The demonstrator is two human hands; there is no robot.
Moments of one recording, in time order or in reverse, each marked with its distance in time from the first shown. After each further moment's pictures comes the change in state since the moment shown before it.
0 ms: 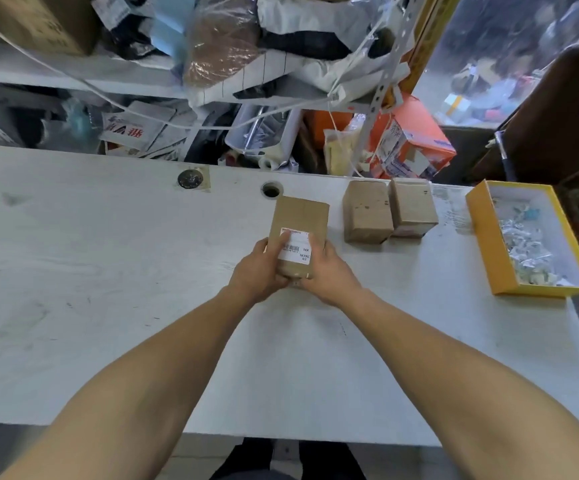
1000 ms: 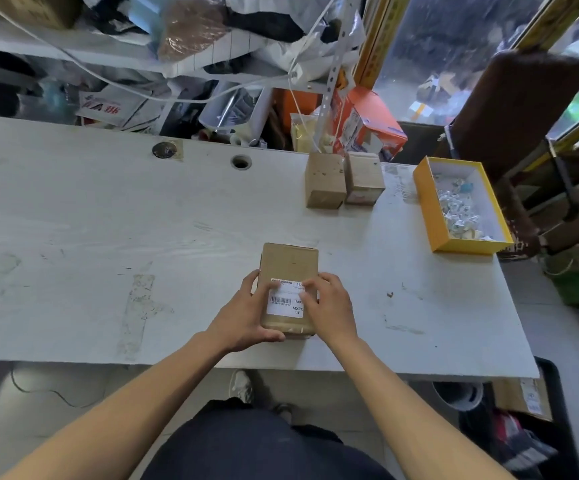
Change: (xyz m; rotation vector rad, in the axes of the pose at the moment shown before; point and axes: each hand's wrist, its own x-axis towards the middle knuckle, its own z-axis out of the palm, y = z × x) left_hand -0.165 0.037 0.095 -0.080 -0.086 0.136; right_hand -0.196 0.041 0.034 0.227 0.265 0.178
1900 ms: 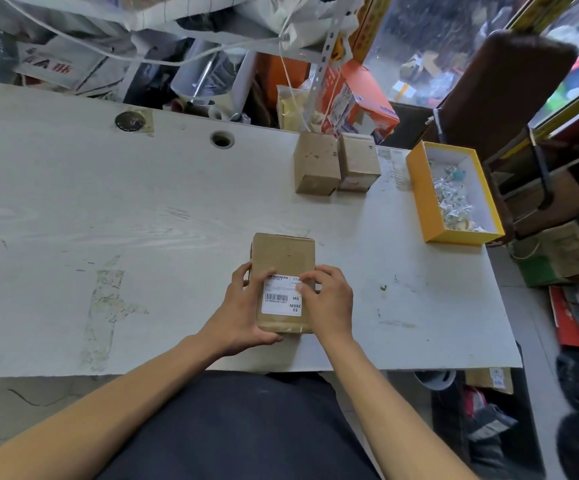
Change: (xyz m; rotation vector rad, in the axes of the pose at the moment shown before) left_hand 0.021 -0.019 0.024 -0.306 0.059 0.113; right_hand 0.017 -0.001 0.014 0.107 0.194 0.120
